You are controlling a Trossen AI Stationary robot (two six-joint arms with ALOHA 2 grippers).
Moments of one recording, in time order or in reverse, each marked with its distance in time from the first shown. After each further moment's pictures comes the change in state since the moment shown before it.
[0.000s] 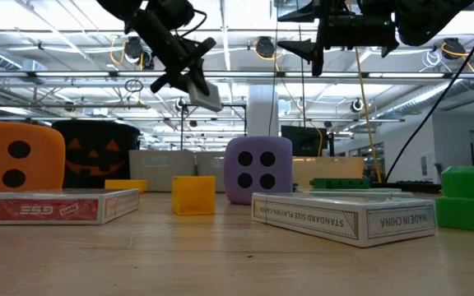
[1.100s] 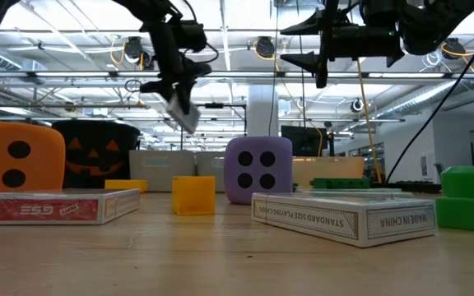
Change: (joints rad) left arm 0.127 0.265 0.416 -0.652 0.031 0.099; right arm 0.000 0.000 -0.081 0.037 0.001 0.036
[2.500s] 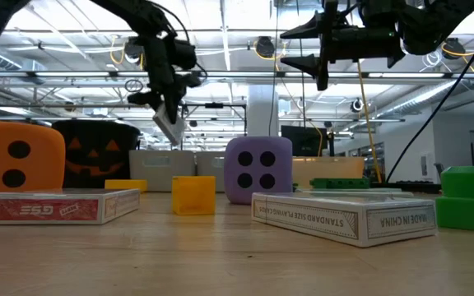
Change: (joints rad) left arm 0.110 0.058 0.001 -0.129 0.136 0.004; right arm 0.000 0.000 -0.001 -0.033 0.002 -0.010
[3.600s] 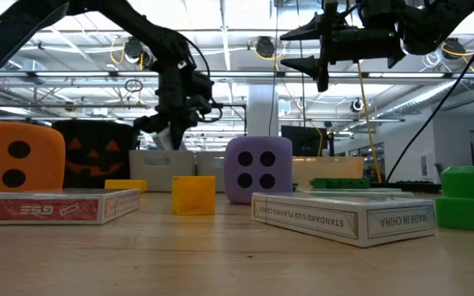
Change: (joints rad) left arm -0.093 0.185 -0.002 -0.114 0.186 -0.014; right arm 0.000 0.000 0.000 -0.017 0.000 -0.001
